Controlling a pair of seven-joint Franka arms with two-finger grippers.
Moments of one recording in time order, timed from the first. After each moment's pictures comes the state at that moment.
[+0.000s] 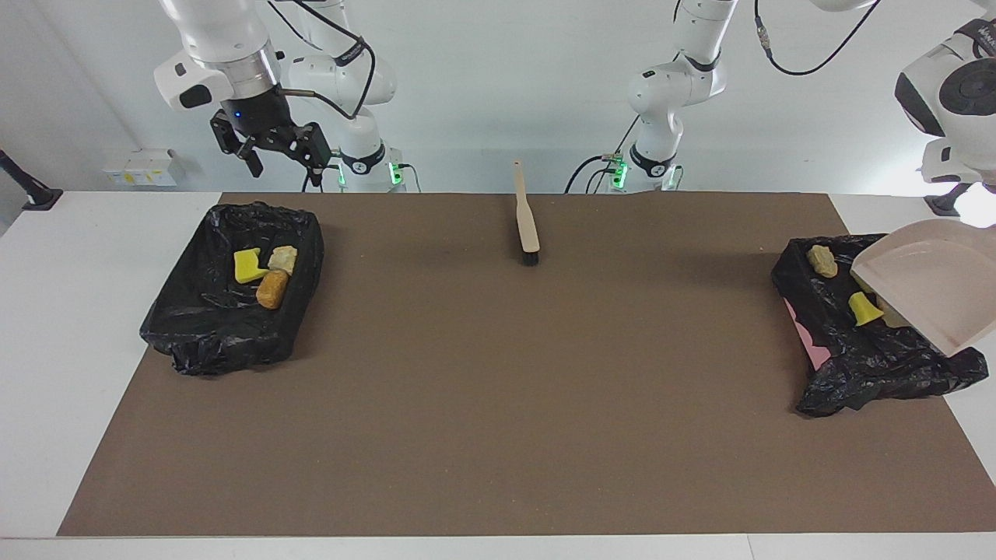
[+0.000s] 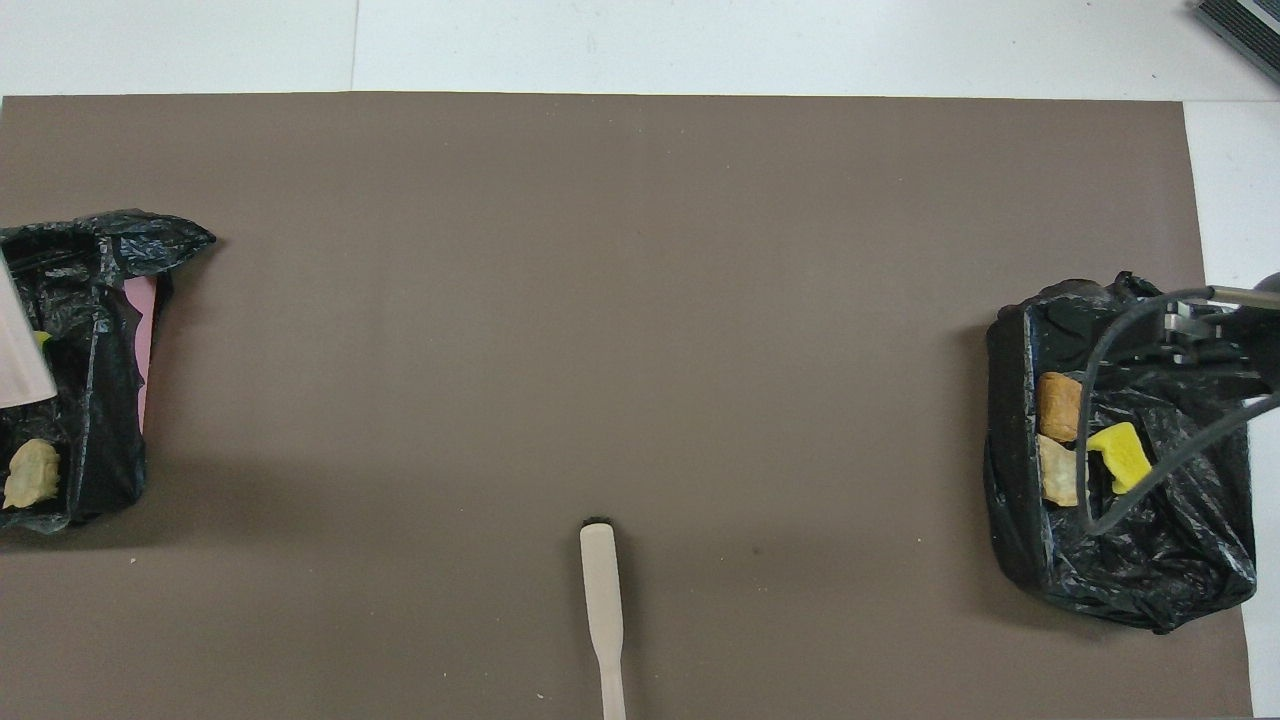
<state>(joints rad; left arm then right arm) 0.26 0.06 -0.01 -1.73 0.74 1.89 1.21 0.02 -0.05 0.05 -1.48 -0.02 1.39 0.29</state>
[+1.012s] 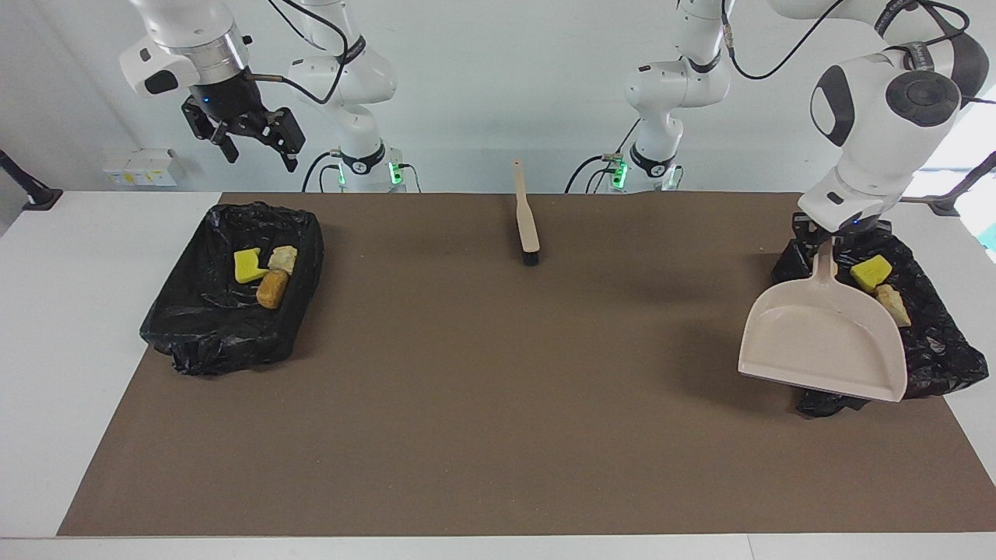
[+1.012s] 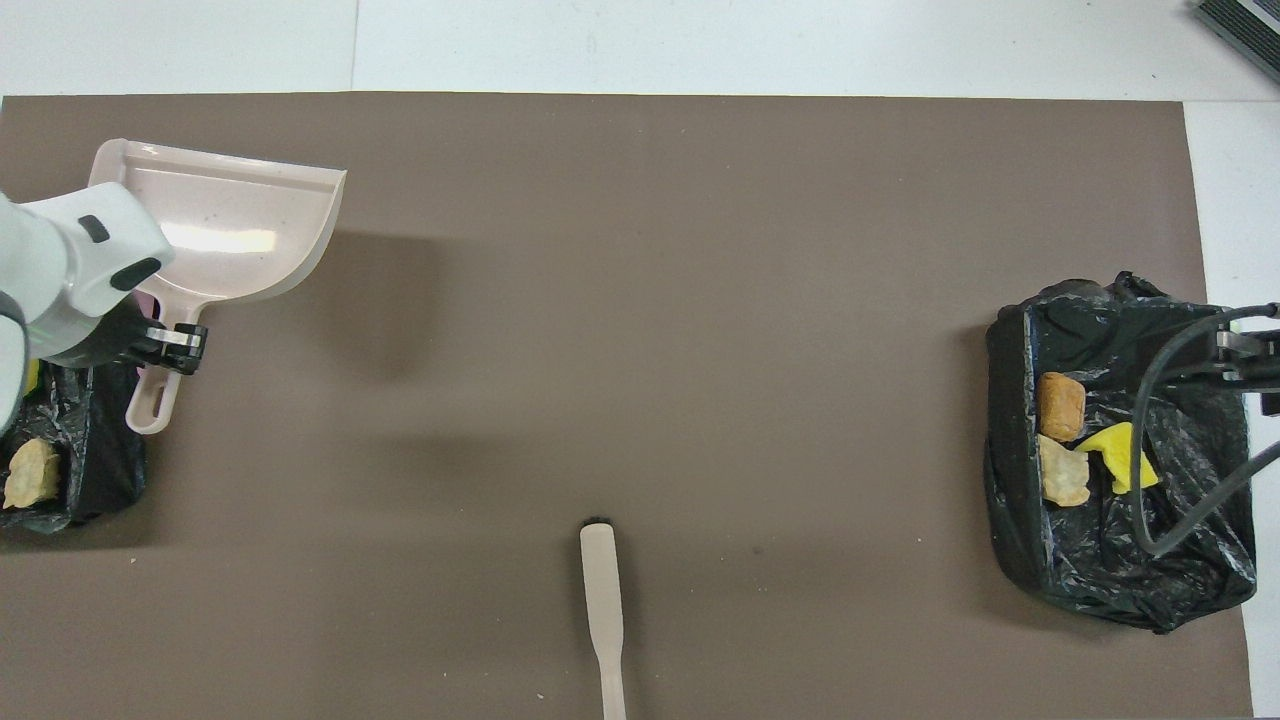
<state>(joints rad) -0.12 0.02 -0.02 -1.78 0.10 1.71 -0.02 0.03 -0.06 0.00 -1.49 -0.03 1.36 0.21</state>
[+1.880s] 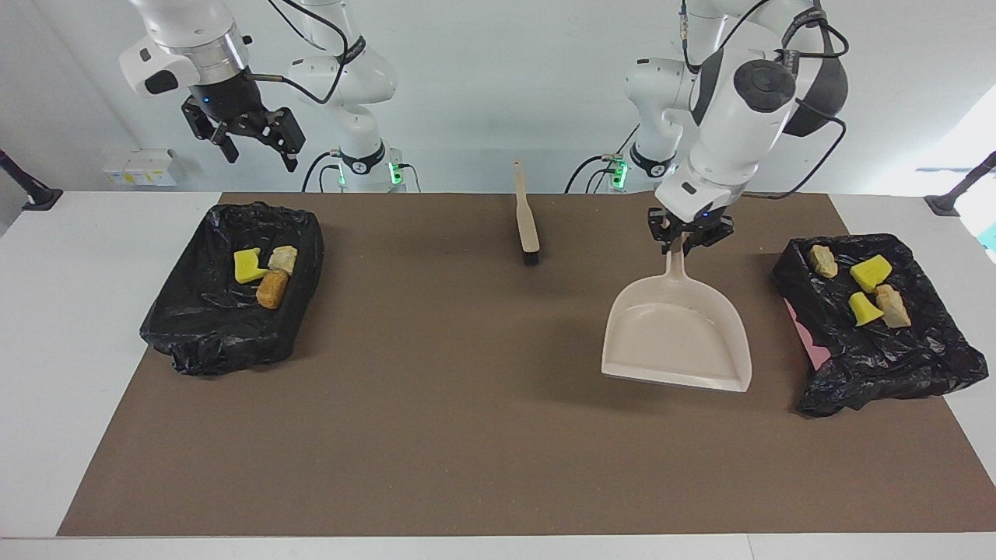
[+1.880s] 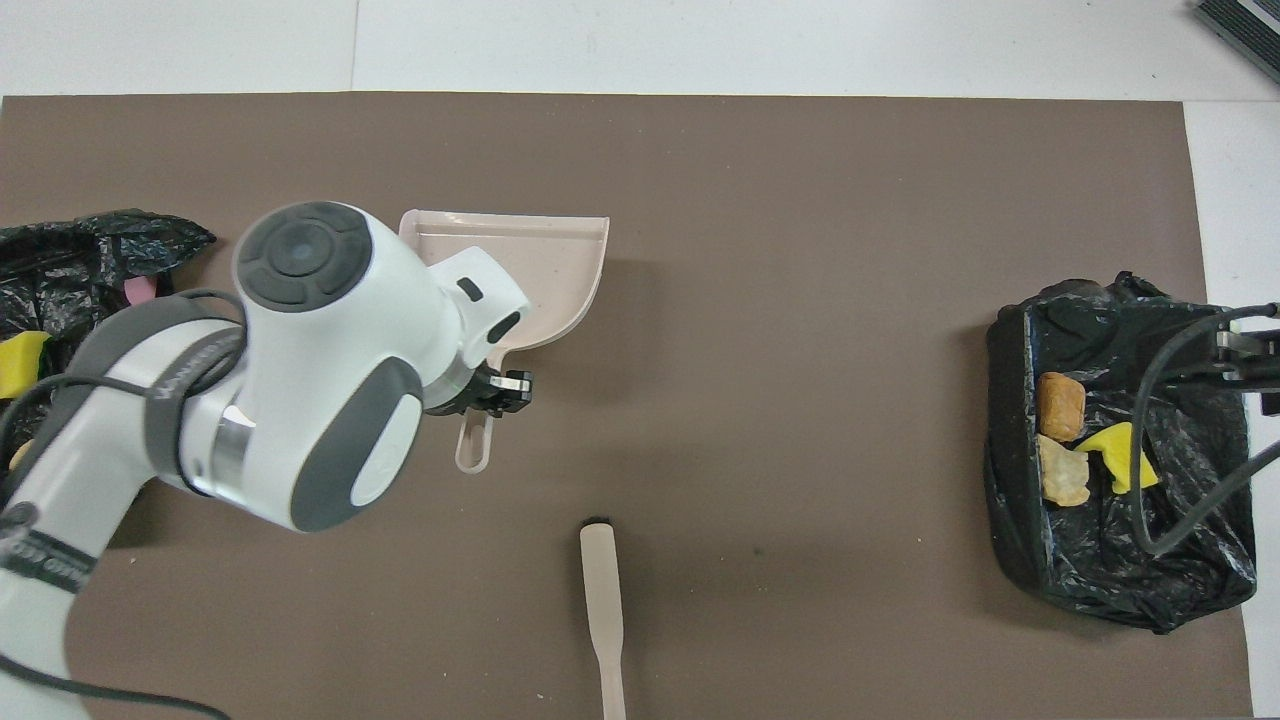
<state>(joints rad) -0.50 0.15 -0.02 -1.81 -0.11 1.88 -0.36 0.03 -0.06 0.00 -1.49 -0.03 1.36 0.21</state>
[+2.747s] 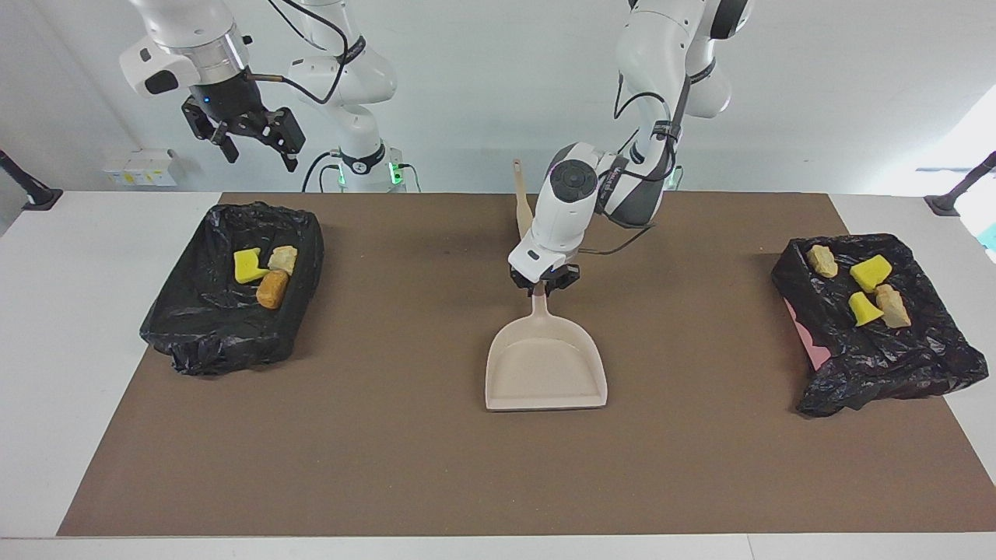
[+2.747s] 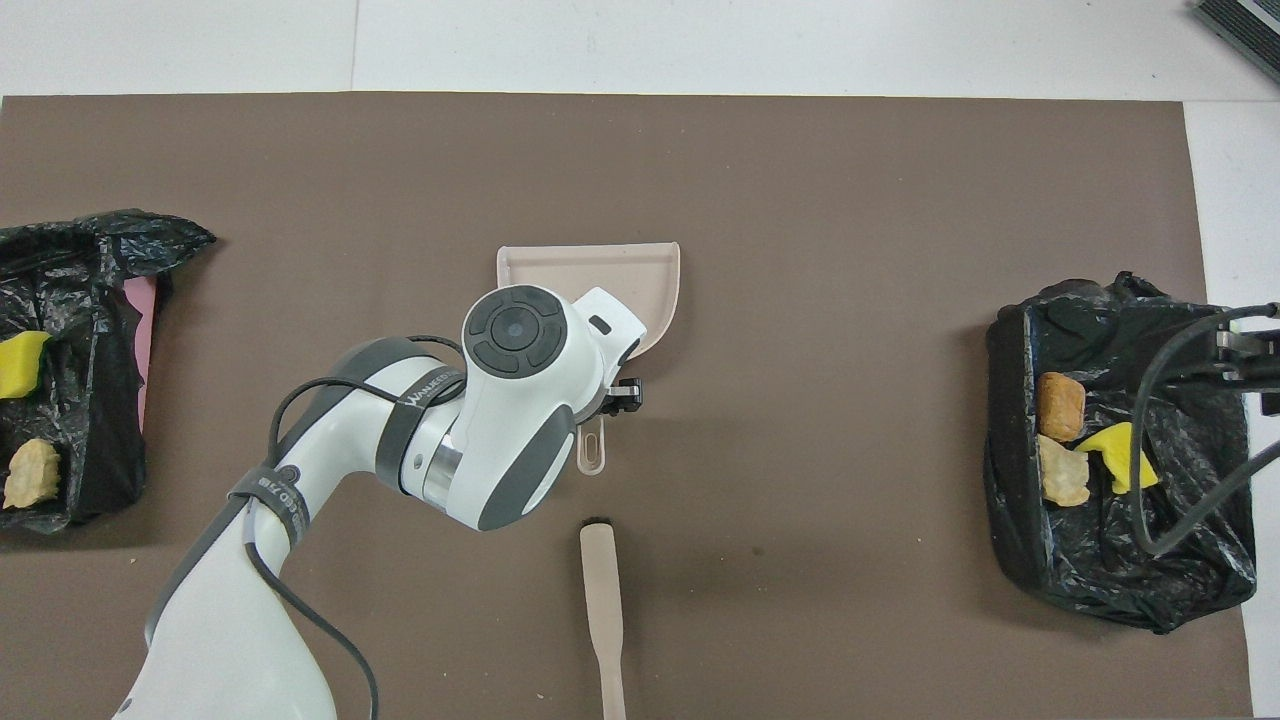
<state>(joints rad) -0.61 0.31 0.00 -1.85 -0.13 2.16 -0.54 0.03 -0.06 0.00 -1.49 -0.03 1.36 0.21</state>
